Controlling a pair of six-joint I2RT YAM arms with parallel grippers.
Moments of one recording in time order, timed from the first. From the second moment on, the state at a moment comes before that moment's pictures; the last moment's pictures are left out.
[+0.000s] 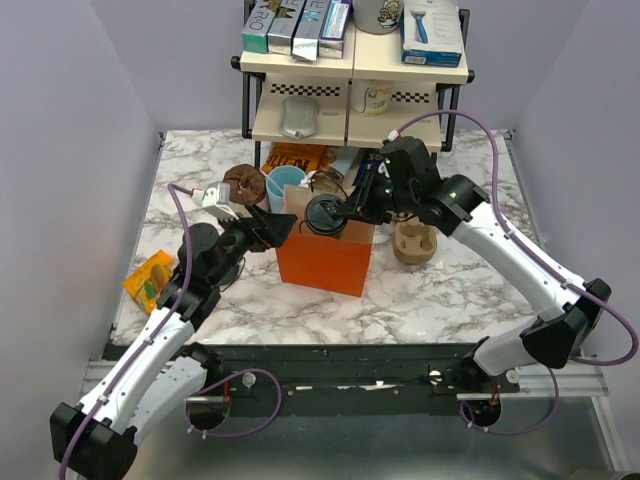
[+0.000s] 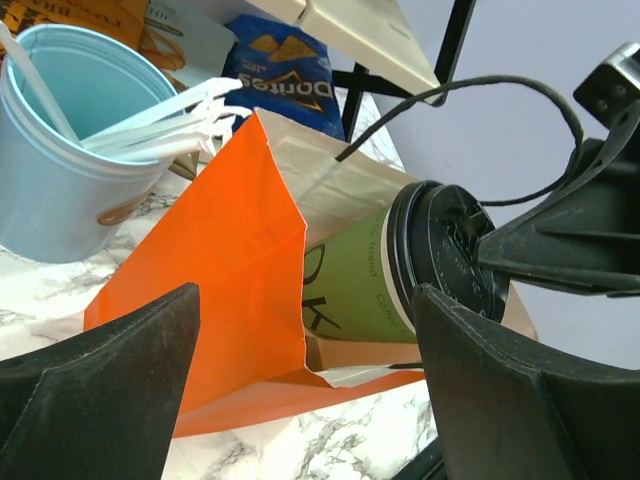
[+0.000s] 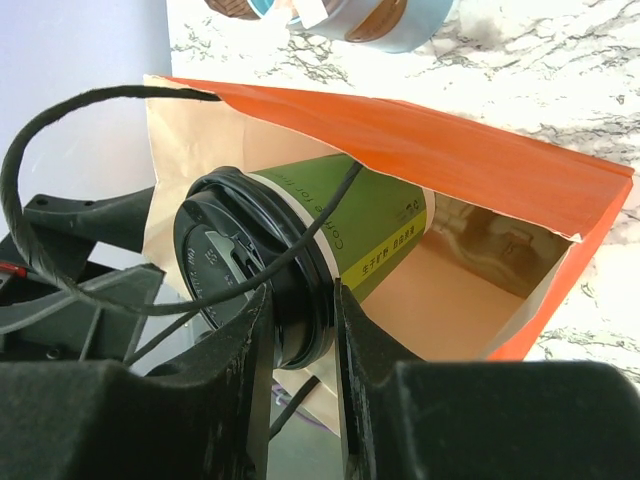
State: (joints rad) left arm -0.43 0.75 0.61 0.09 0.11 -0.72; right arm 0.72 1.46 1.57 -0.78 -0.08 0.91
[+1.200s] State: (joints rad) left arm -0.67 0.62 0.55 0.06 0.04 -0.75; right arm 0.72 1.56 1.63 -0.97 -0.07 0.86
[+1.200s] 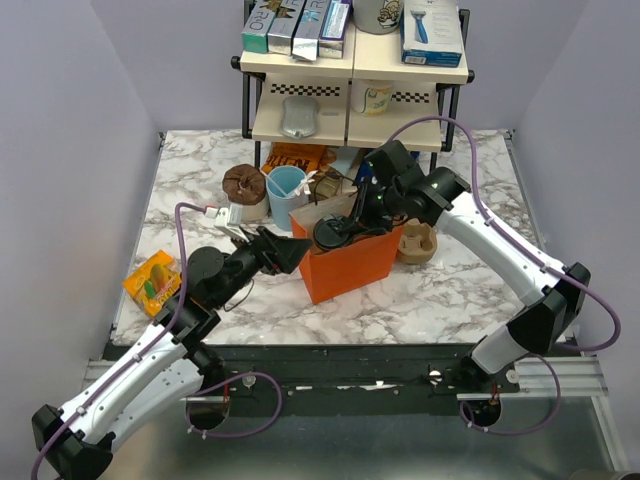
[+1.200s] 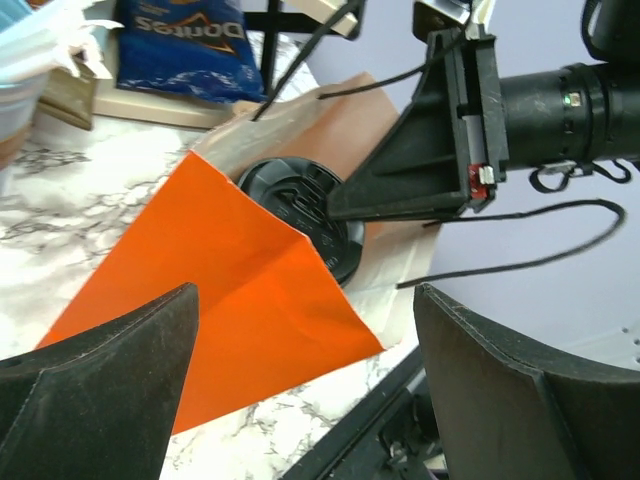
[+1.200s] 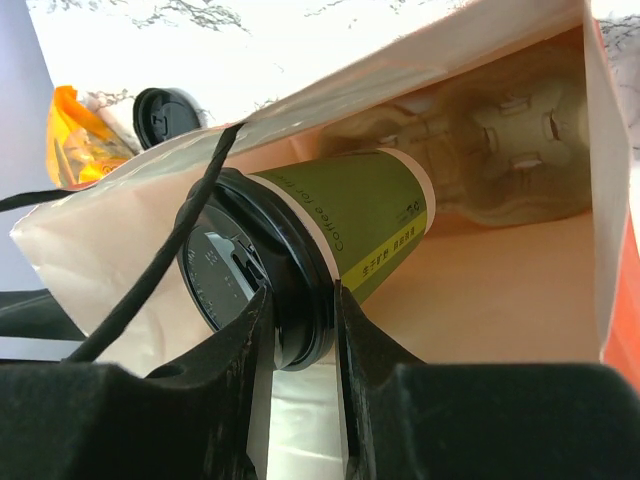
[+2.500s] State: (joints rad) left arm -0.67 0.69 0.52 0.14 0.06 -0.76; right arm 0.72 1.69 1.67 -0.99 -0.13 0.83
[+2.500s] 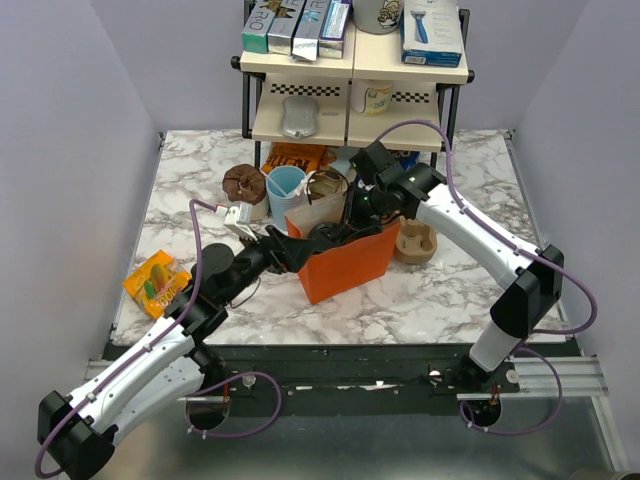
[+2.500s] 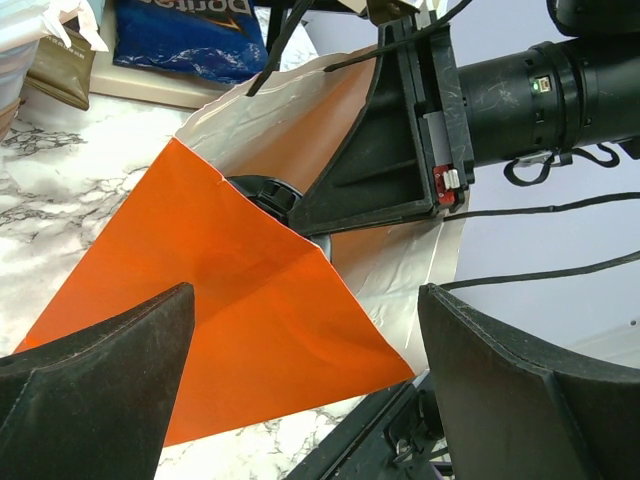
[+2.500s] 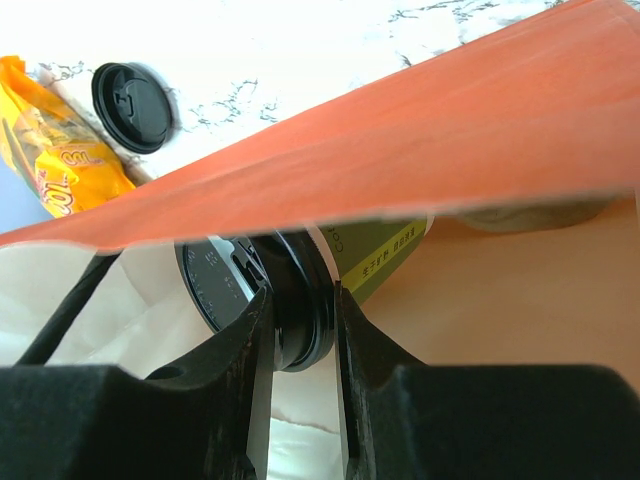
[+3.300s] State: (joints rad) left arm -0.67 0.70 0.51 0.14 0.09 -0.77; right arm 0.72 1.74 1.64 -0.94 -0.13 0.82
